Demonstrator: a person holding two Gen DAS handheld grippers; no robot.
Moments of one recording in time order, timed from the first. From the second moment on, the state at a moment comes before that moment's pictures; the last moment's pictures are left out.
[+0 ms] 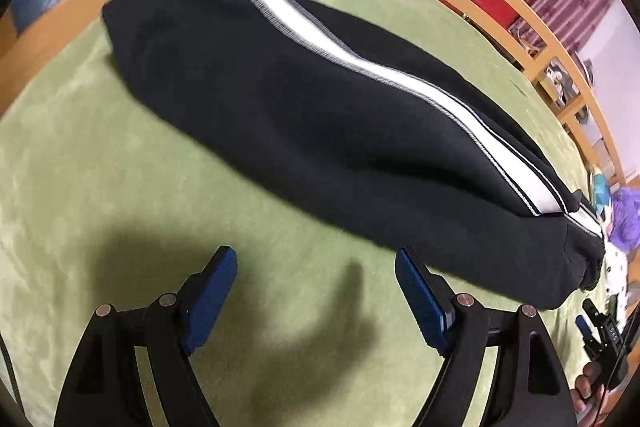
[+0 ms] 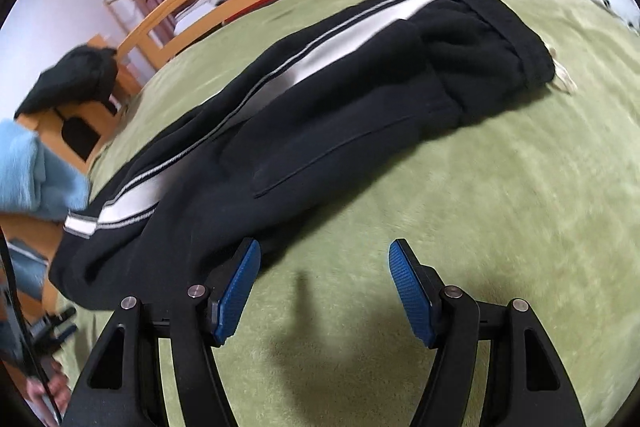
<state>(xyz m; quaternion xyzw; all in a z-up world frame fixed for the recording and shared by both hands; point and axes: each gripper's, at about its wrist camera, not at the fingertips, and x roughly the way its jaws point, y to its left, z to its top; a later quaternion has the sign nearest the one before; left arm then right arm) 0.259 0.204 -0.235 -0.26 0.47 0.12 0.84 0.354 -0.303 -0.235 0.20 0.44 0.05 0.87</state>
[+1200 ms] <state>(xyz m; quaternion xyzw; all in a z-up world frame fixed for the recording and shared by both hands) 0.349 0.279 -0.234 -0.34 0.38 0.17 0.84 0.442 -0.331 -0.255 0.31 0.35 -0.04 0.88</state>
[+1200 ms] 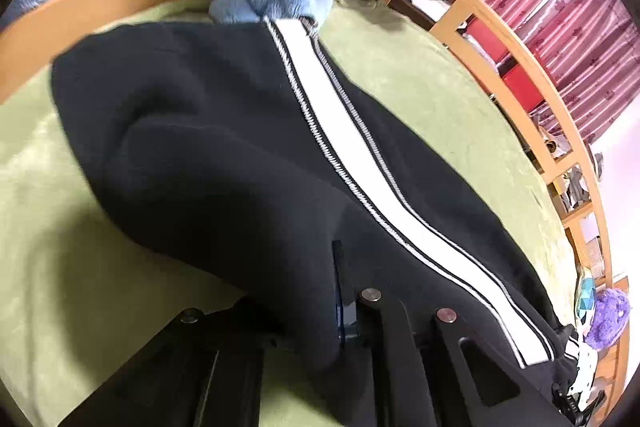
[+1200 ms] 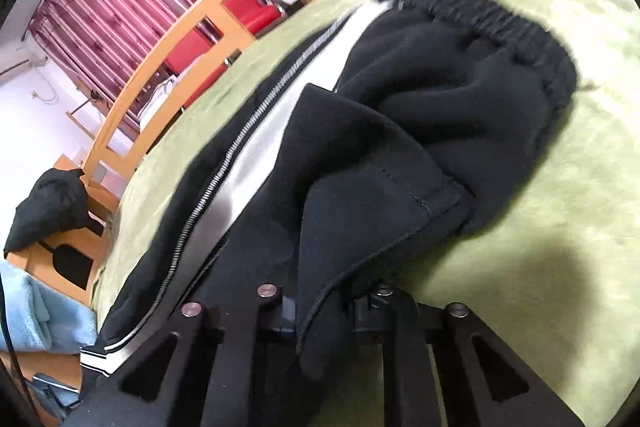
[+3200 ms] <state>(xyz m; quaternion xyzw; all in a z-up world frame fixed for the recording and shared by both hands) 0.186 0.231 -0.168 -0.16 0.38 0.10 0.91 0.139 -0.326 -0.197 0.08 0.39 -0.03 0.92</state>
